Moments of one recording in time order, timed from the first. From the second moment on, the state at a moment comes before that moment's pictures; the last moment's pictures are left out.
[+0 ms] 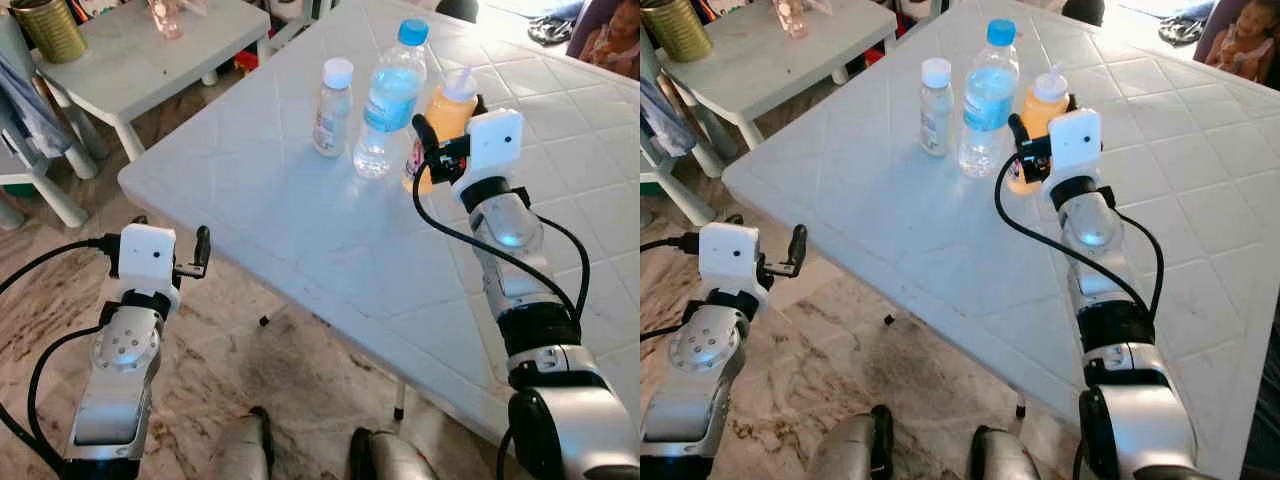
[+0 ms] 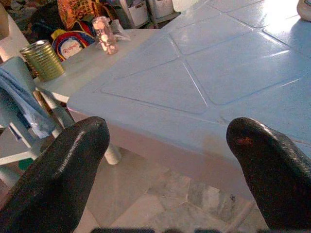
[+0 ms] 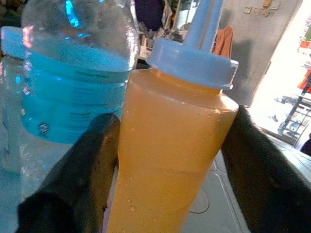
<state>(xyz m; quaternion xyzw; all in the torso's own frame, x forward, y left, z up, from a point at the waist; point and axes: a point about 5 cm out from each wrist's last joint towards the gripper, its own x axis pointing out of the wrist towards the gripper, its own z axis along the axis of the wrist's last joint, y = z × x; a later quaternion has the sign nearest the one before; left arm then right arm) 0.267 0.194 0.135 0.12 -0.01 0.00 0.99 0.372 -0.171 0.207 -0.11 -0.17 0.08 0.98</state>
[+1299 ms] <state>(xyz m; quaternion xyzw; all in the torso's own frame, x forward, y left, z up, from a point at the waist) 0.283 0.178 0.122 0.08 -0.02 0.02 1.00 0.292 -0.134 0.161 -0.03 -0.12 0.08 0.99</state>
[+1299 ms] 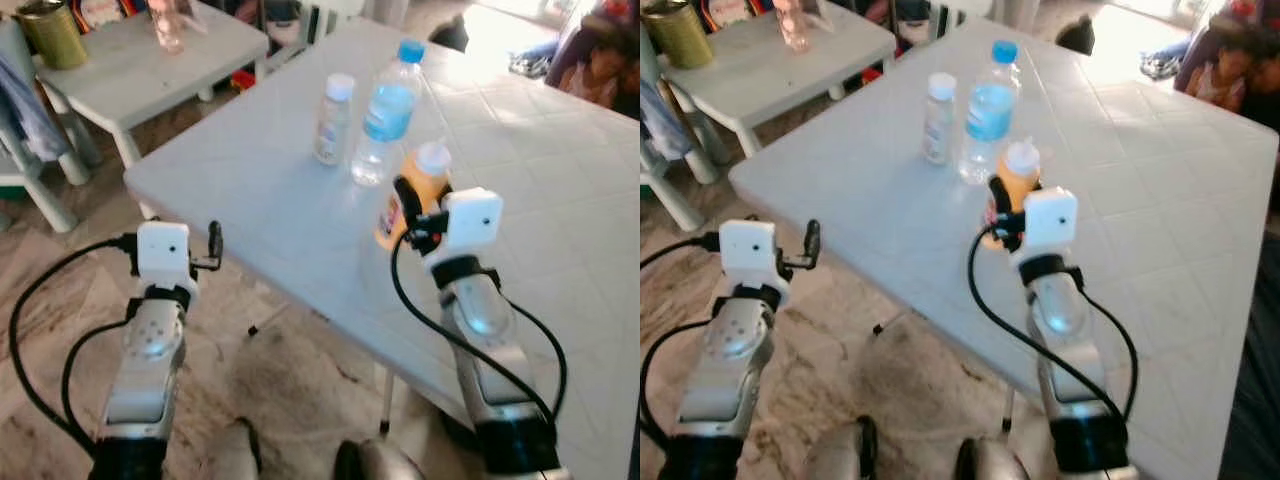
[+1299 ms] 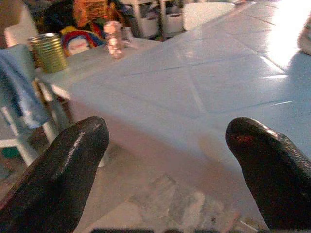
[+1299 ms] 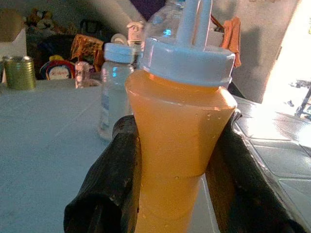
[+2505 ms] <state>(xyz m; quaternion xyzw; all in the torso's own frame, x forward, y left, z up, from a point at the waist) 0.266 0.200 0.120 0.17 -0.02 0.07 0.98 0.301 -0.129 0.153 -0.01 -0.11 0.09 0.99</state>
